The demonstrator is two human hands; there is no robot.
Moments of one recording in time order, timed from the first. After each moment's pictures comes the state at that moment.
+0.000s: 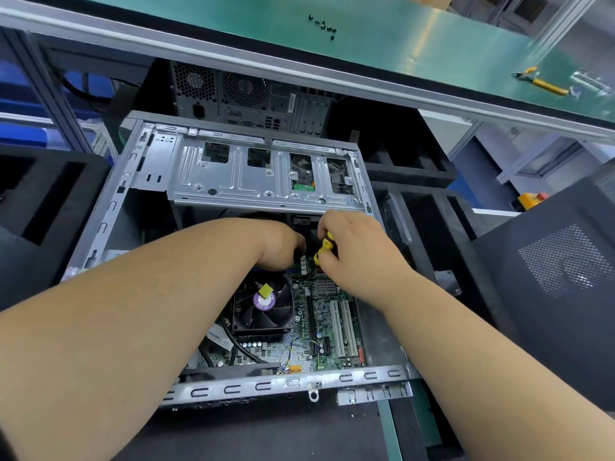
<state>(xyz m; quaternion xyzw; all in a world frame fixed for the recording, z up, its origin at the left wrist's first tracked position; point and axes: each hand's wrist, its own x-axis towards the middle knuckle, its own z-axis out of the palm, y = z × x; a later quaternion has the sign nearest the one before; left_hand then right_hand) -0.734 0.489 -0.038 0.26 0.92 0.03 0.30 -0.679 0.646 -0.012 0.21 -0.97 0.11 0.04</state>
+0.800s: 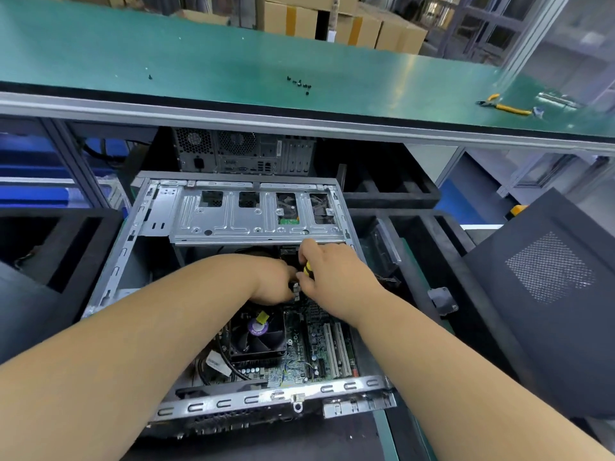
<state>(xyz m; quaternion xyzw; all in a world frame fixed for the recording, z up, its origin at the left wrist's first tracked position) -0.714 0.497 -0.021 0.26 0.92 0.04 0.30 -0.677 0.646 -0.015 0.25 -0.96 0.10 0.07</state>
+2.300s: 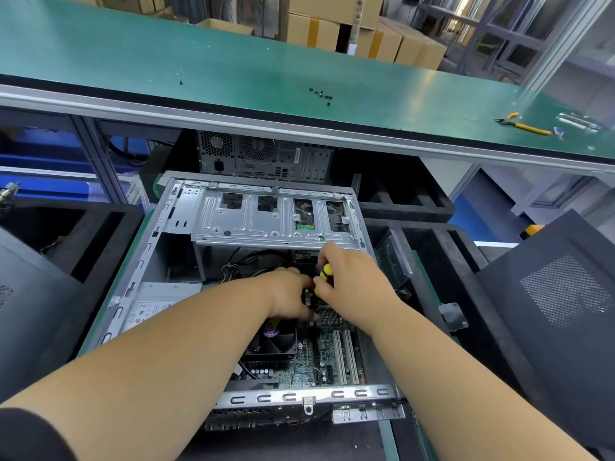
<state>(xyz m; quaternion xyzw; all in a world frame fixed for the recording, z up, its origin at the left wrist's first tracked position) -0.709 0.497 -0.059 0.20 0.94 0.12 0.24 -0.678 0.648 -0.016 0.20 -0.97 0.13 0.05</state>
